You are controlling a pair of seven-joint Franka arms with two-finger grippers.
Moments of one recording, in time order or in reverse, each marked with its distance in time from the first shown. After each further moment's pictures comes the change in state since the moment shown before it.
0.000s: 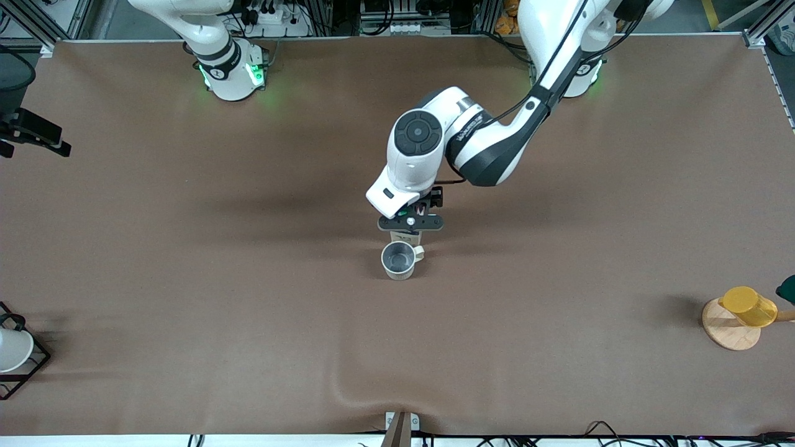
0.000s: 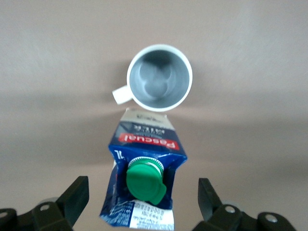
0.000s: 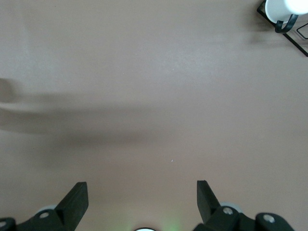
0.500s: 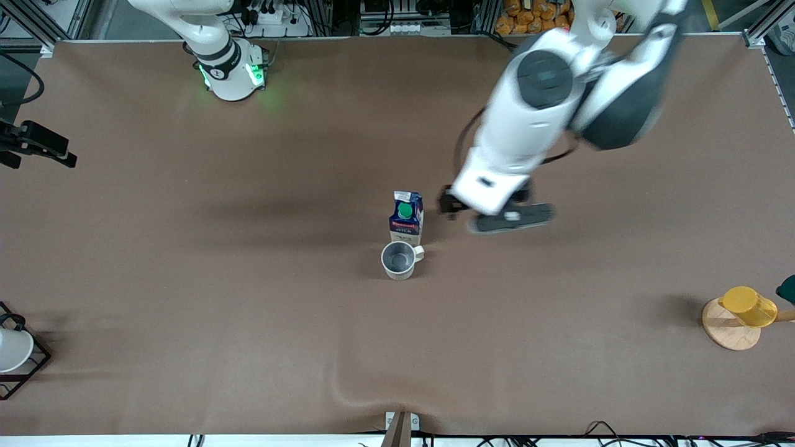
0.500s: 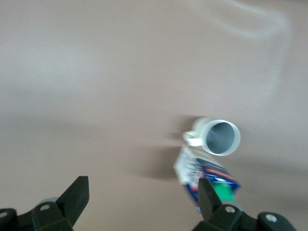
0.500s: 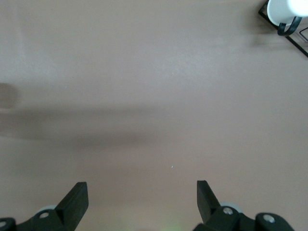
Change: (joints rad) left arm 0.251 -0.265 0.012 0.011 0.017 -0.243 0.054; right arm -0.004 0.001 -0.002 -0.049 0.001 0.046 0.000
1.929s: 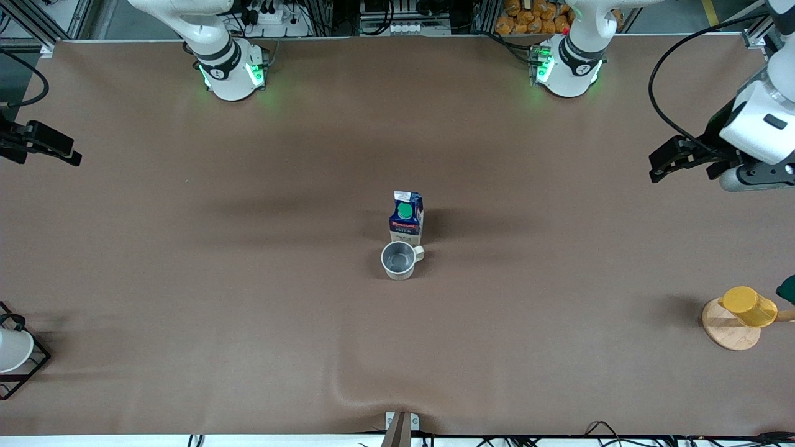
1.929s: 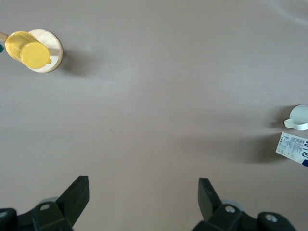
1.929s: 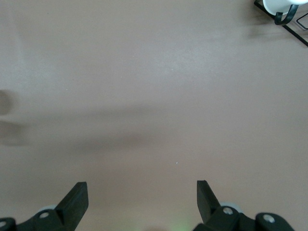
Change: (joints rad) left arm 0.357 -0.319 0.067 -0.220 -0.060 -0.114 0.573; right arm 0.004 -0.007 0.014 0.006 -0.002 -0.016 0.075
